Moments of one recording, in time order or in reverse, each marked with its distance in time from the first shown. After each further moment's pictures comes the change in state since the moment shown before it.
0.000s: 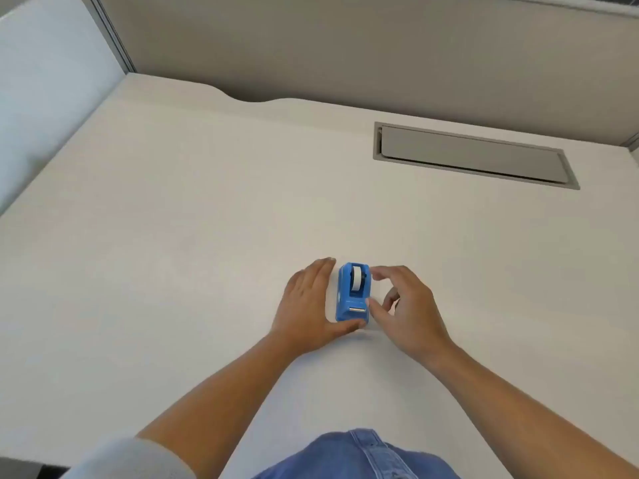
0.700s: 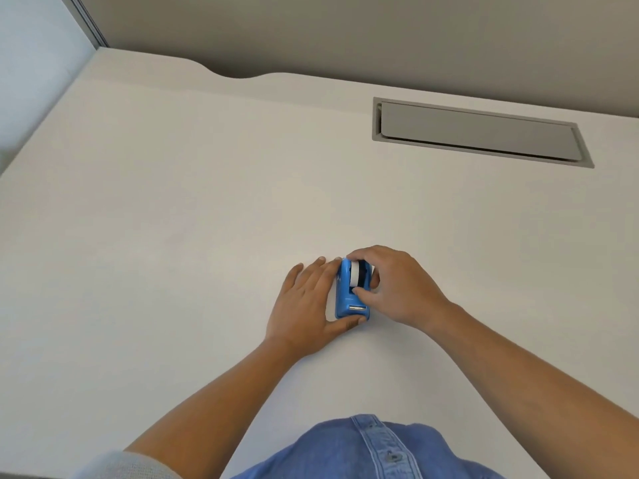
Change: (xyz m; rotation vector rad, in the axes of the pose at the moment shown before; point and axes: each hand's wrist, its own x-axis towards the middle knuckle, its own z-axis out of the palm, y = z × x) left_hand 0.003 -0.005 0.009 0.082 -0.010 0.084; right_hand 0.048 -0.007 -0.003 -0.214 -0.285 -0.019
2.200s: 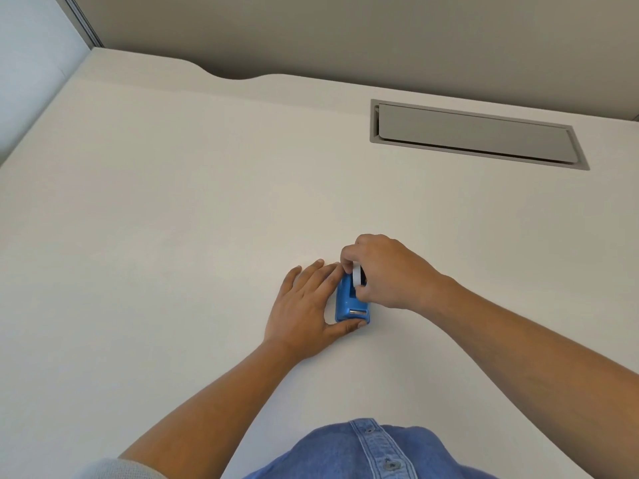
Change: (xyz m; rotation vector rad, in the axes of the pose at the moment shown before) left_hand 0.002 -0.002 0.001 0.008 0.004 0.035; right_hand 0.026 -0.033 -0.027 -0.294 -0.245 -0.049
